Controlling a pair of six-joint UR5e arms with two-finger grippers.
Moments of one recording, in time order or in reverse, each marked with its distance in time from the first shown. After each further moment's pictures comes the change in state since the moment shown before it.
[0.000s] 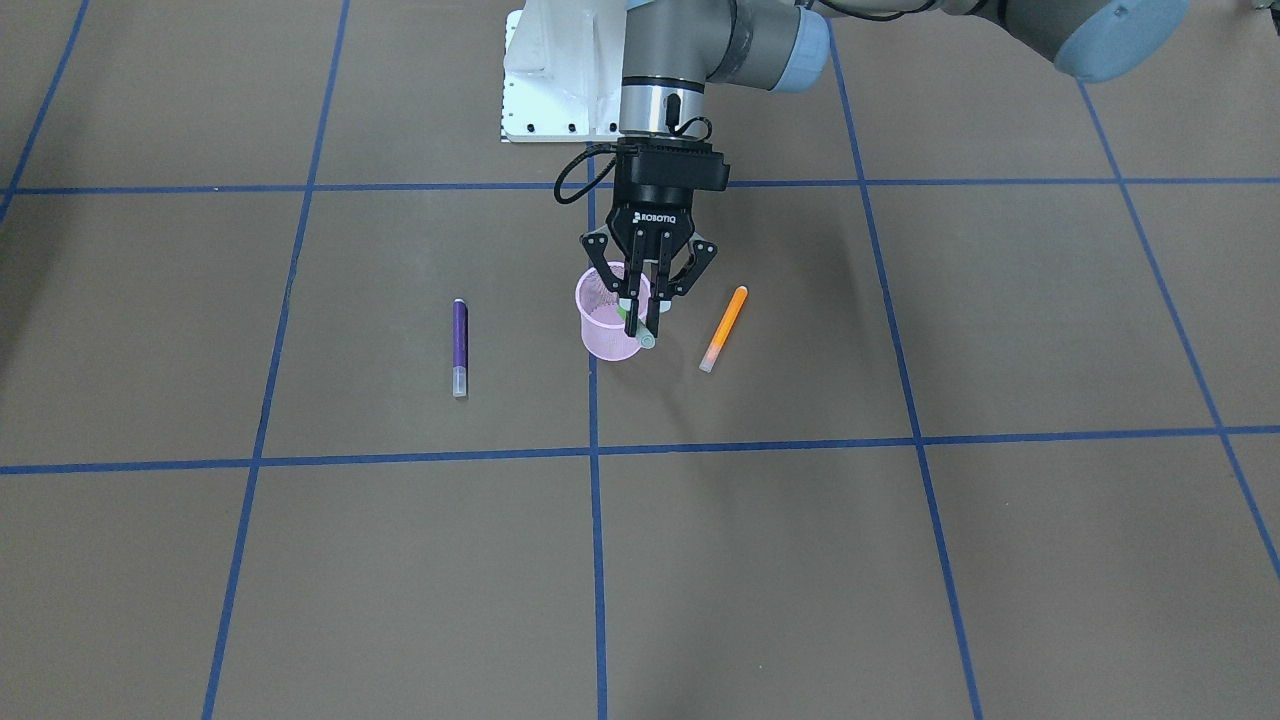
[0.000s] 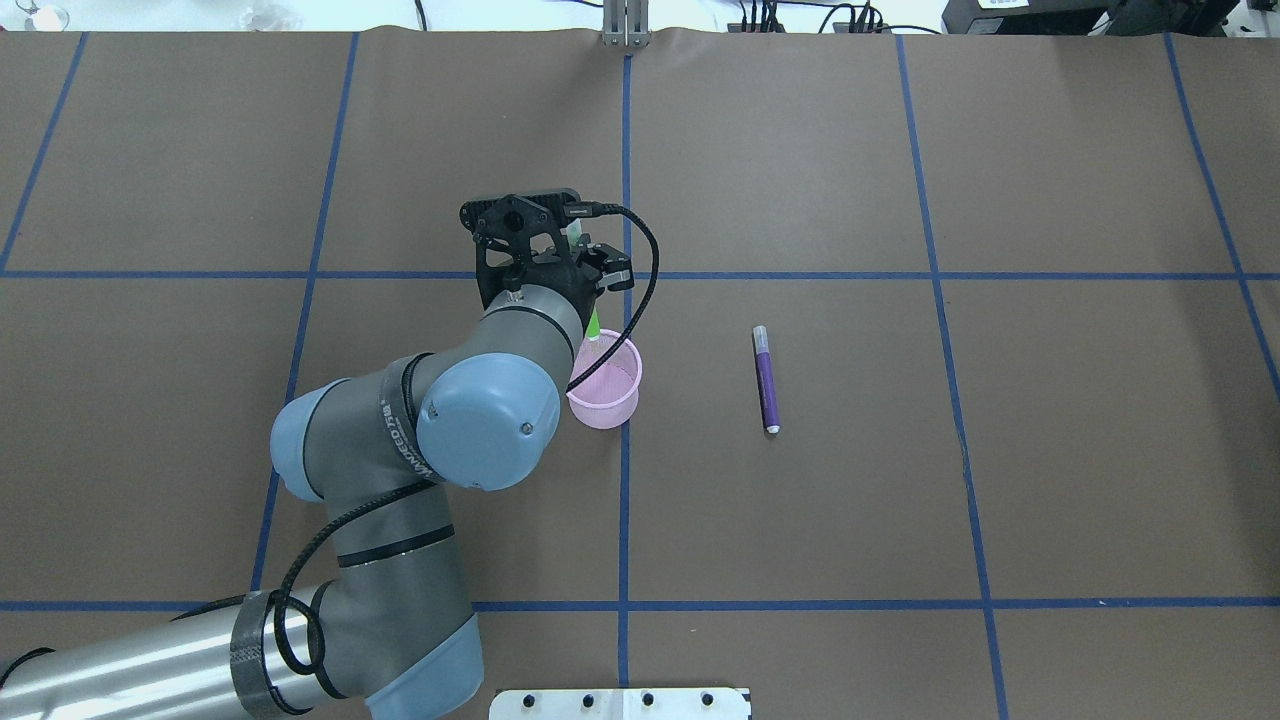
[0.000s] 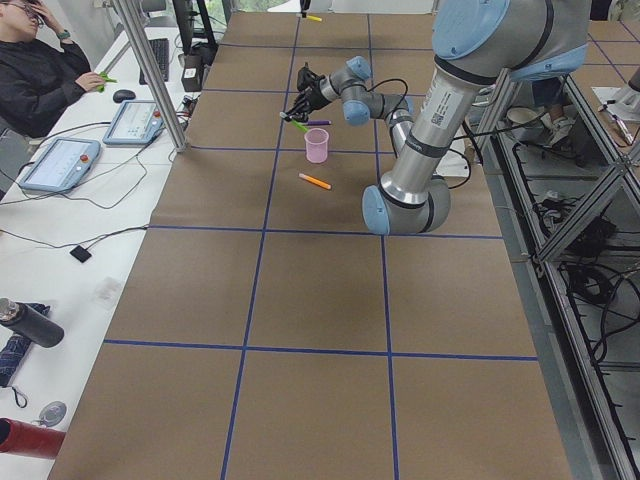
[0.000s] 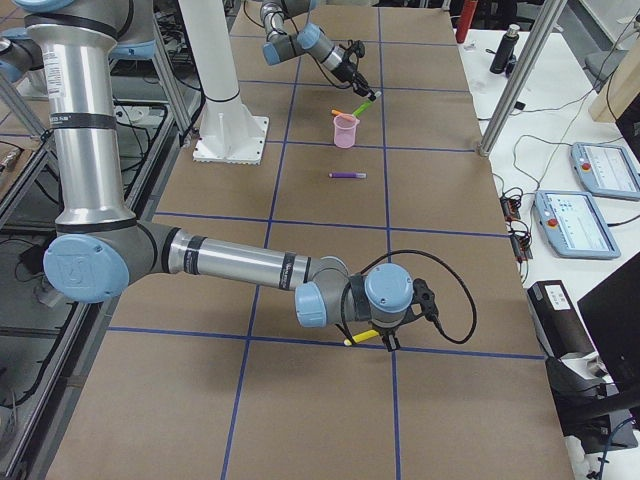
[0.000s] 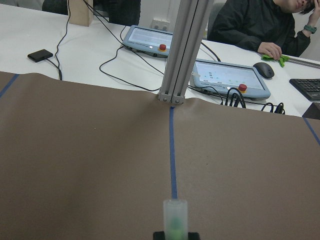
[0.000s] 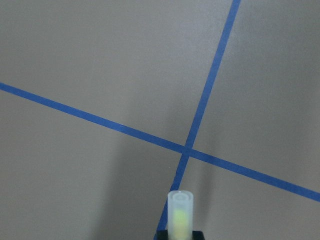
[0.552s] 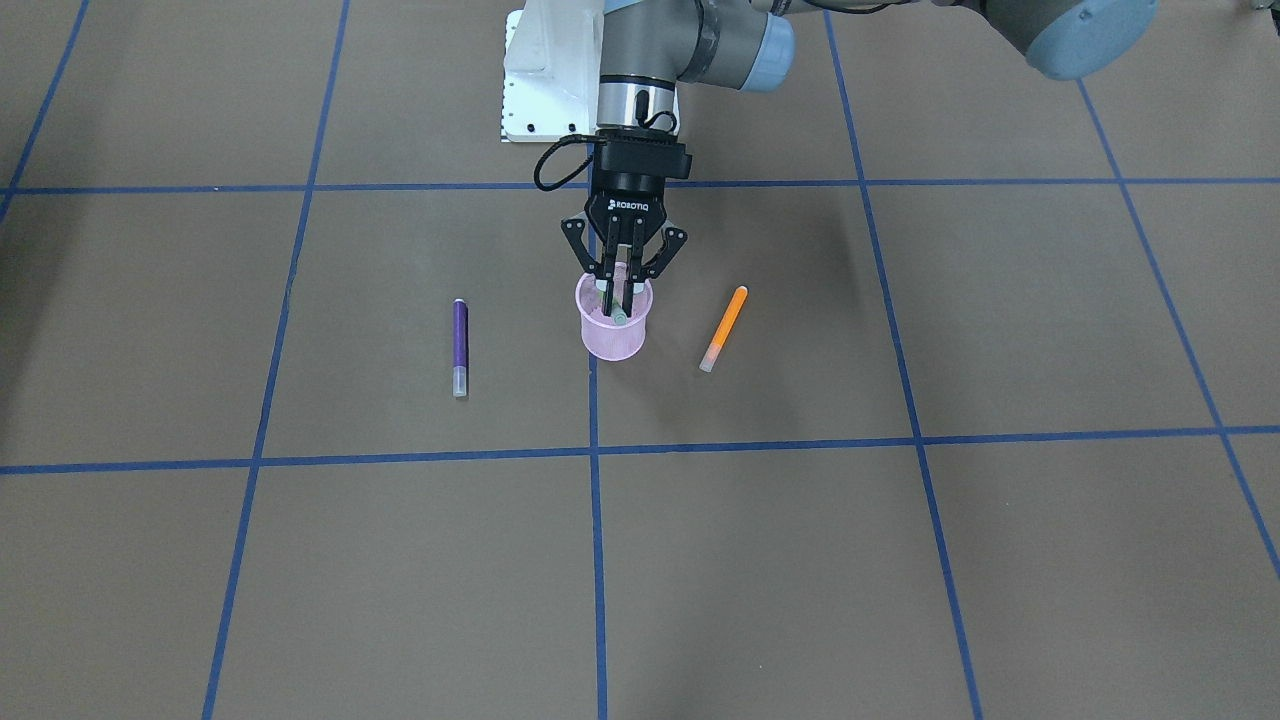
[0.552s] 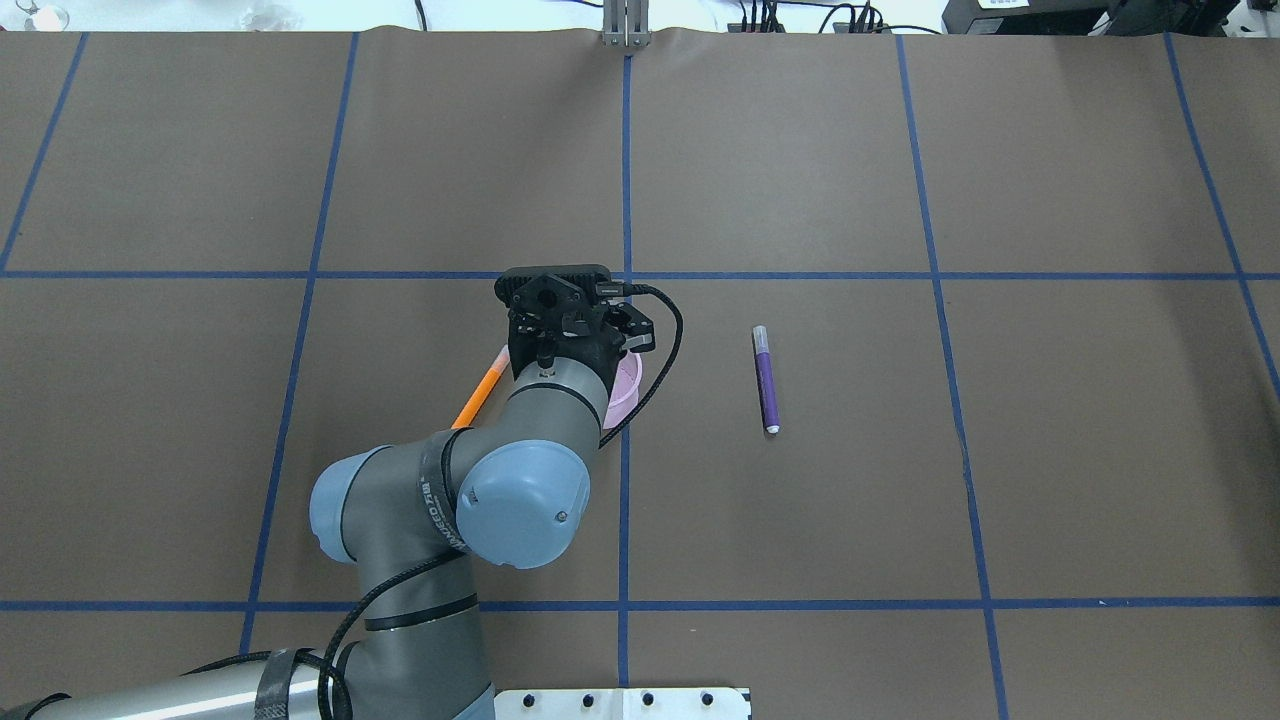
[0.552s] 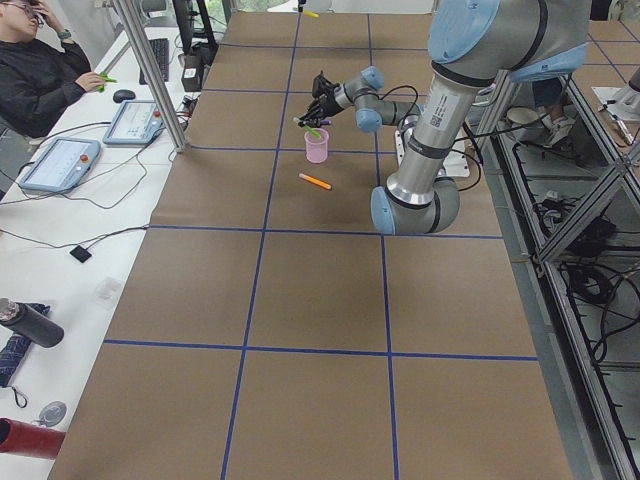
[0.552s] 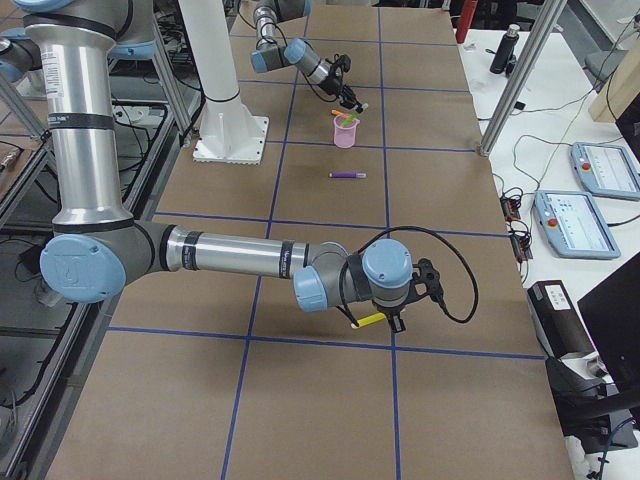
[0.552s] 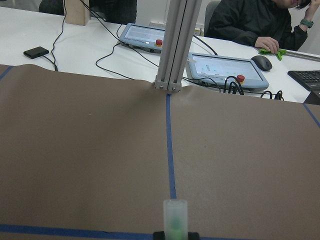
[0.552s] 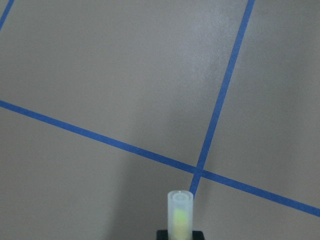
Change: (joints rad) left arm 0.086 0.004 0.047 -0.038 0.087 -0.005; right arm 0.005 -0.009 0.093 0.011 -0.004 0.100
